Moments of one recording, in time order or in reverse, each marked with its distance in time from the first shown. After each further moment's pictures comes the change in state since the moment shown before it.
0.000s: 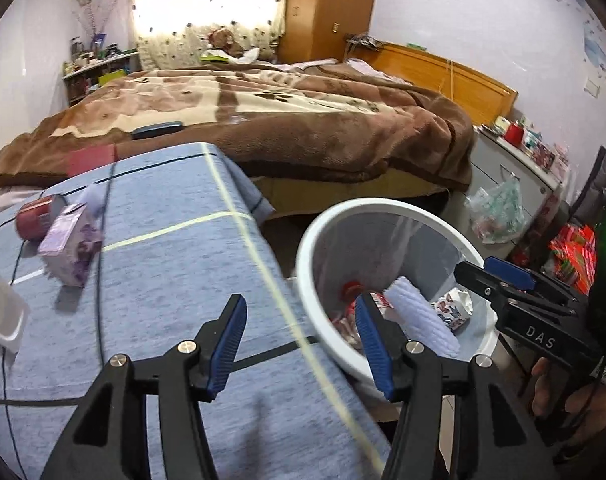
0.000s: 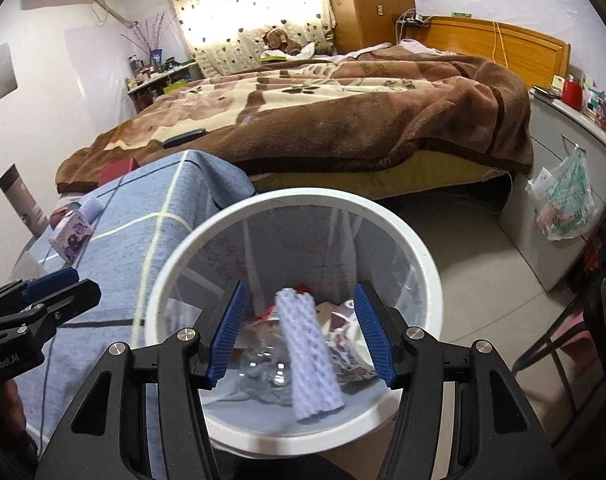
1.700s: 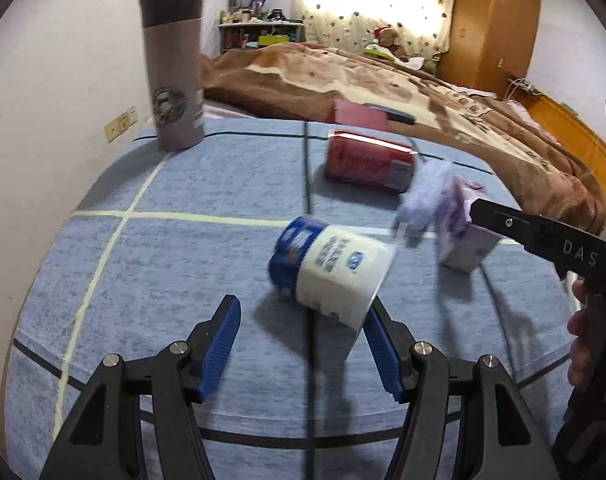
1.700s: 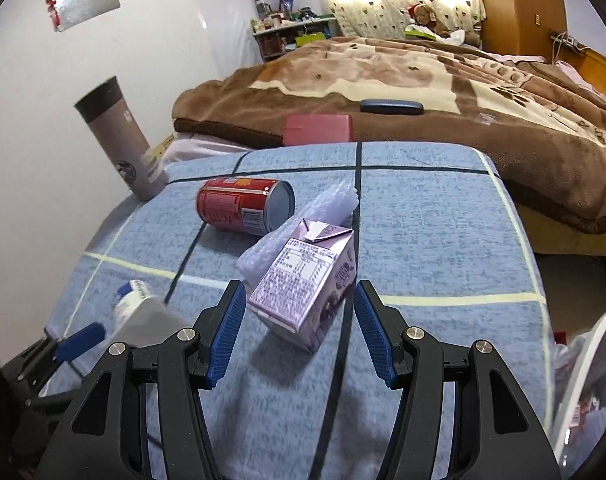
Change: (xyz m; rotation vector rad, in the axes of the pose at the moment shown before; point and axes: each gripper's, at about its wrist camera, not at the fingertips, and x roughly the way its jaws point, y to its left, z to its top) left arm -0.050 0.280 -0.055 -0.325 0.013 0.374; right arm 0.087 0.257 0.030 -0.243 0.137 0.305
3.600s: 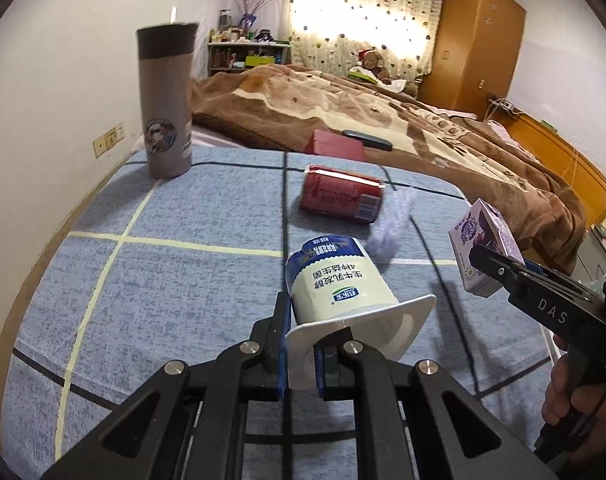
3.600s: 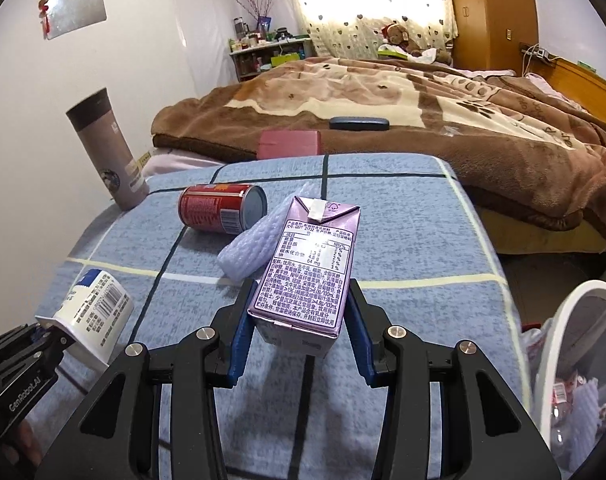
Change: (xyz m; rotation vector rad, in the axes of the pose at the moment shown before) left arm -0.027 -0.010 0.008 0.005 -0.083 -0.089; right arm -0.028 0.001 -0.014 0.018 -0.090 -0.105
